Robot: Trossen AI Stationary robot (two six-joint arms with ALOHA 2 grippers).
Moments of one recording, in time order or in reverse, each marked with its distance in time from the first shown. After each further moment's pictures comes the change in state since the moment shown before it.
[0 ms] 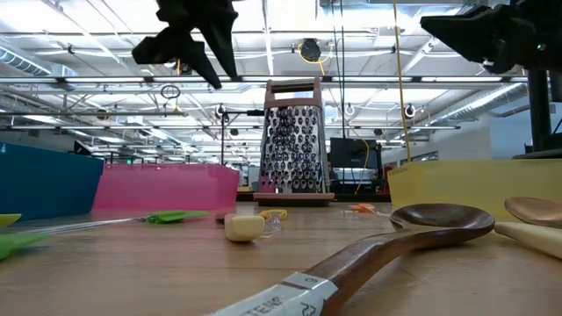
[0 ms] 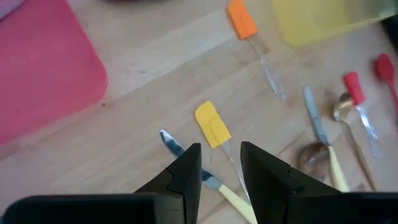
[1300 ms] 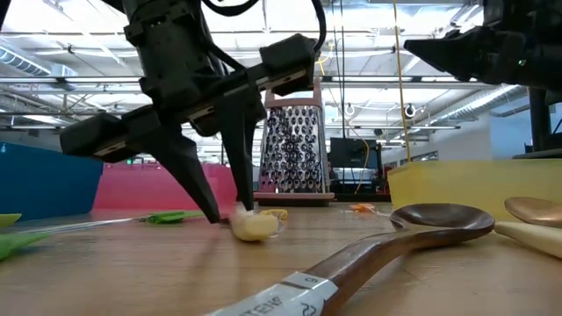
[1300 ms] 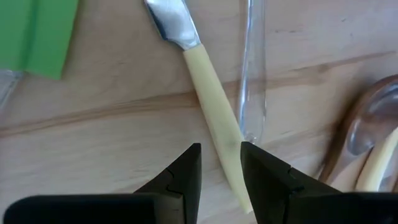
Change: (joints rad) left arm -0.194 0.423 0.000 0.339 0.223 -0.651; right arm -0.245 0.131 0.001 0.009 -0.317 0.274
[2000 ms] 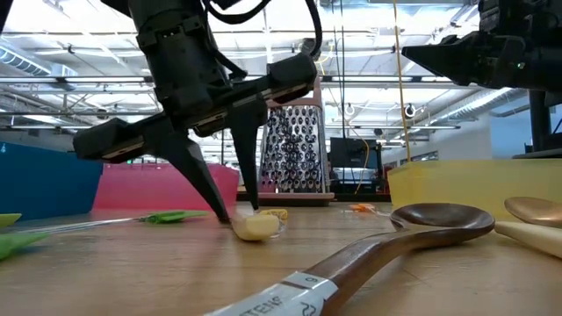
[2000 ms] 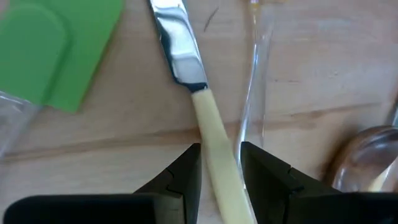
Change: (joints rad) left arm 0.021 0.001 0.000 -0.025 -0.070 -0.075; right arm 0.000 0.029 0.000 -0.007 0.000 0.019
